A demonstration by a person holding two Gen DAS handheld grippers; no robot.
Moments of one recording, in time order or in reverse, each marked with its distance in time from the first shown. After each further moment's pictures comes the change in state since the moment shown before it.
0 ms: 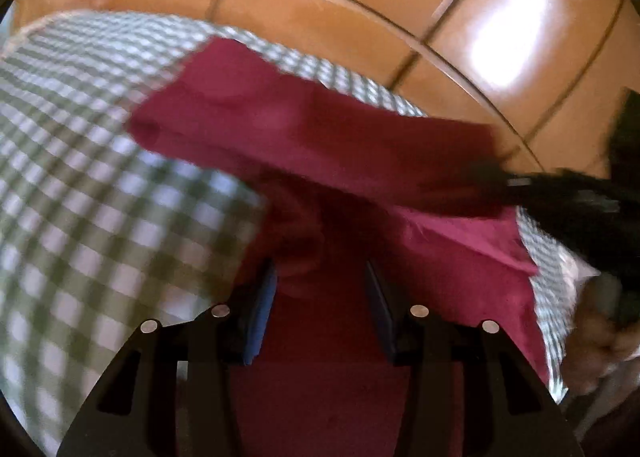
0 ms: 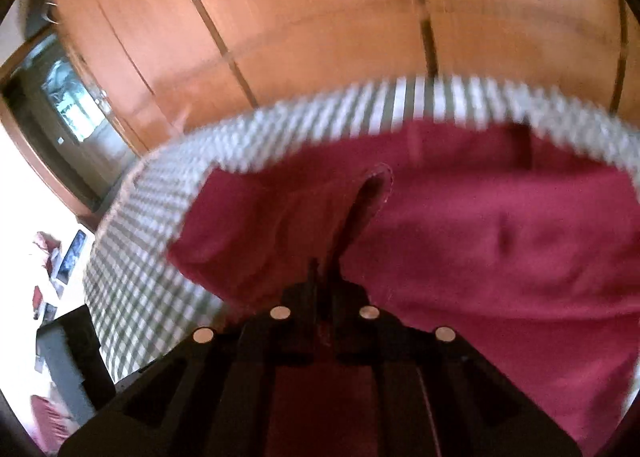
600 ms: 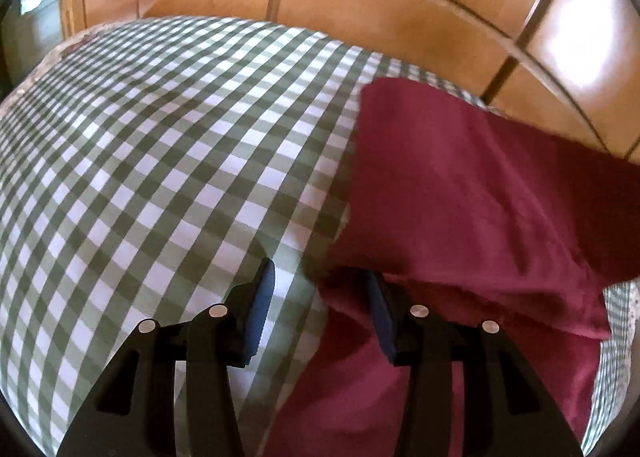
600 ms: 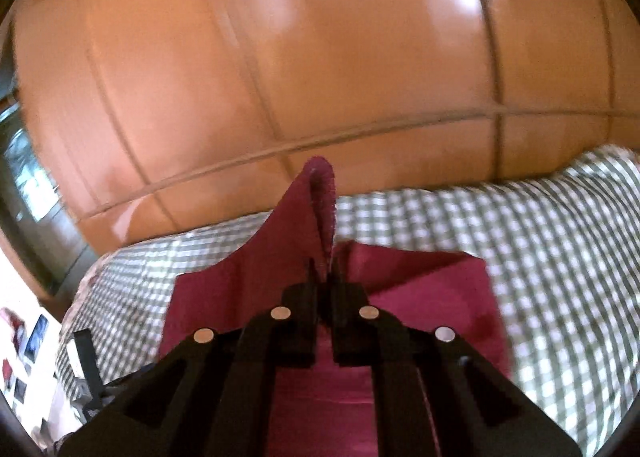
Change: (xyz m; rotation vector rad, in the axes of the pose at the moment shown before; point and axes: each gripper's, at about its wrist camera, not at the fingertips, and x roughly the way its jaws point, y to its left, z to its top) left arm 0.058 0.005 0.054 -0.046 0.071 0.303; right arm -0.092 -0.139 0.026 0.173 -0.230 -0.229
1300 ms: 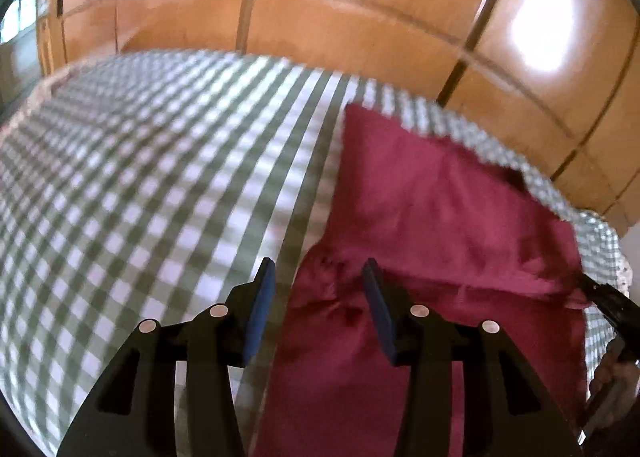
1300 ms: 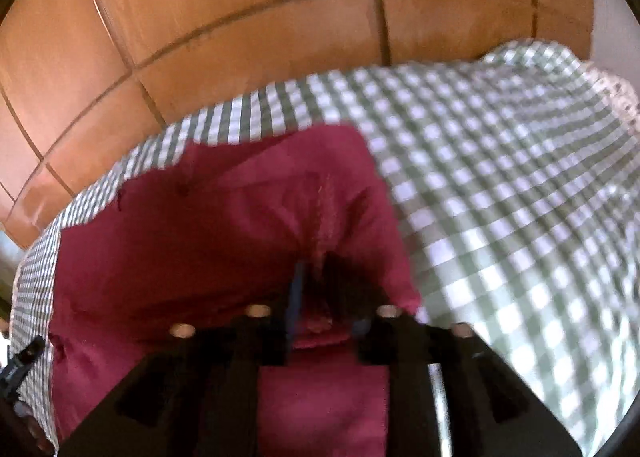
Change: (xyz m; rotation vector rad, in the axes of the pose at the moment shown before) left arm -0.053 -0.007 -0.012 0.116 -0.105 -0.101; right arm 0.025 -0.080 -0.067 0.120 0.107 -0.239
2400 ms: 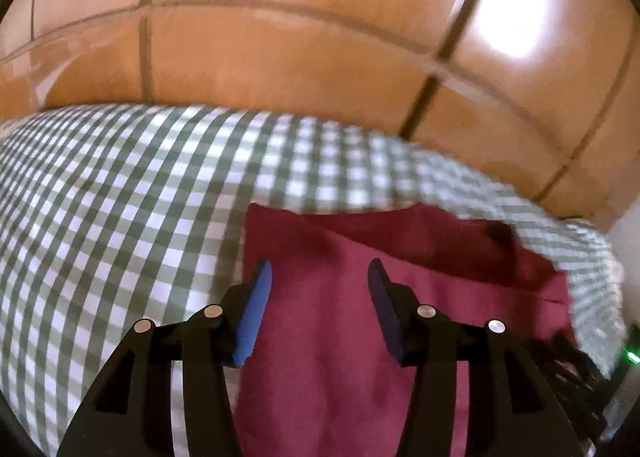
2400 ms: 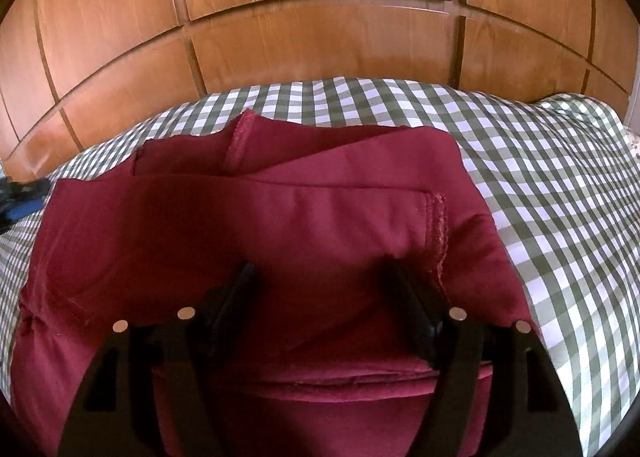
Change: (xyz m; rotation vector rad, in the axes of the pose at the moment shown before) left arm 0.100 -0.047 0.095 0.087 0.054 -0.044; right arm 0.065 0.052 -0.023 -0.200 0.001 0.025
